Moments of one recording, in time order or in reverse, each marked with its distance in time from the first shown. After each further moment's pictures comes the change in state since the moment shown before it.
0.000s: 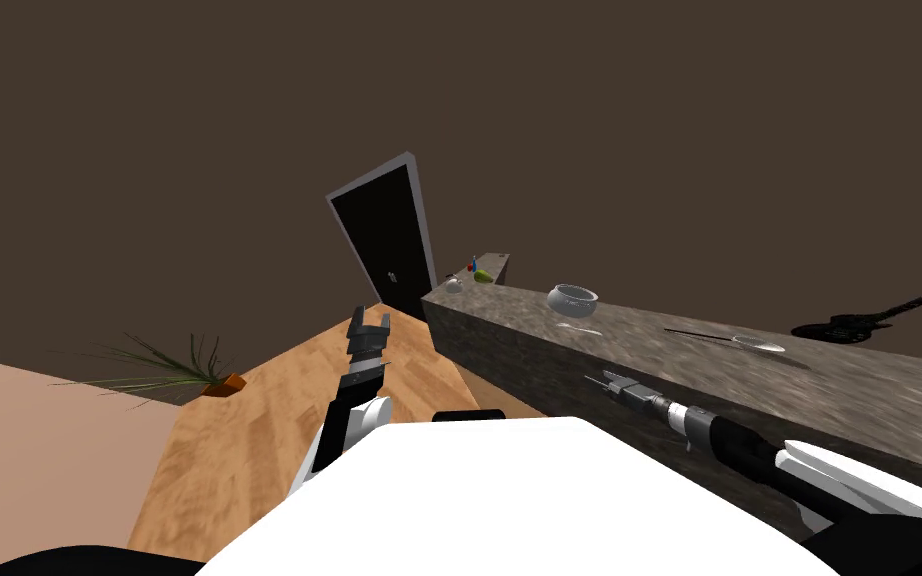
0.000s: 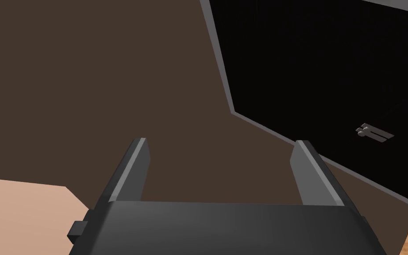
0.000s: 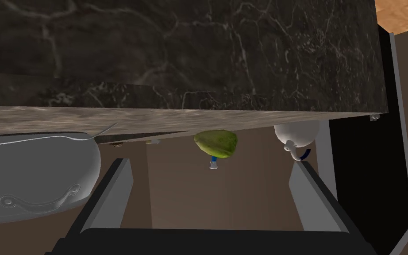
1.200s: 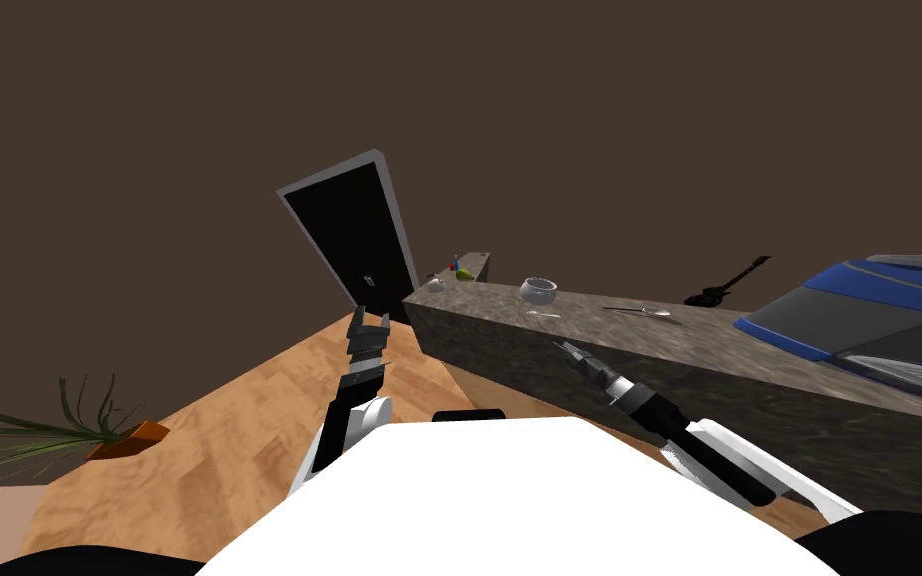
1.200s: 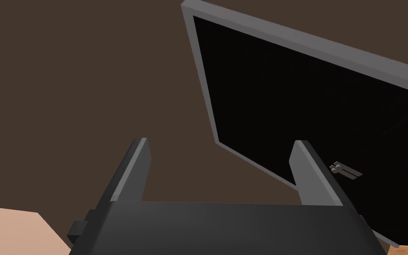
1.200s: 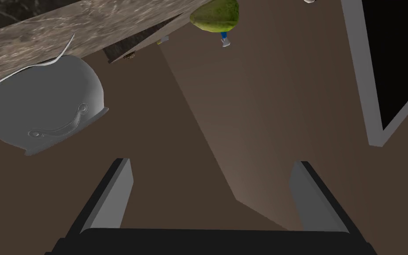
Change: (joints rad) left arm 0.000 0.000 0.000 0.000 0.000 0.000 0.000; right arm -0.132 0.317 -0.015 -0.266 -0.116 0.017 -0.028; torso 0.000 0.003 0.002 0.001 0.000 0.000
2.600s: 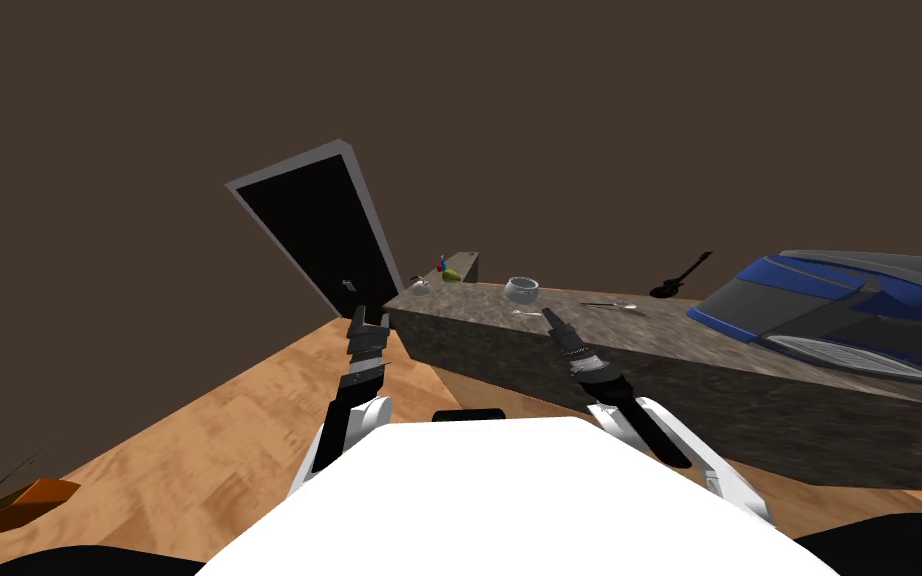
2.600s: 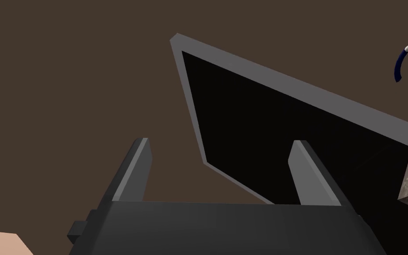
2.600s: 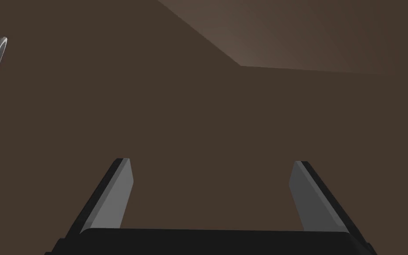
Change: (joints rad) left arm 0.000 0.000 0.000 0.000 0.000 0.000 0.000; right arm -0.148 0.357 0.039 -0.268 -0.127 0.005 -0.112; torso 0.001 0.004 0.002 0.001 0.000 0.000
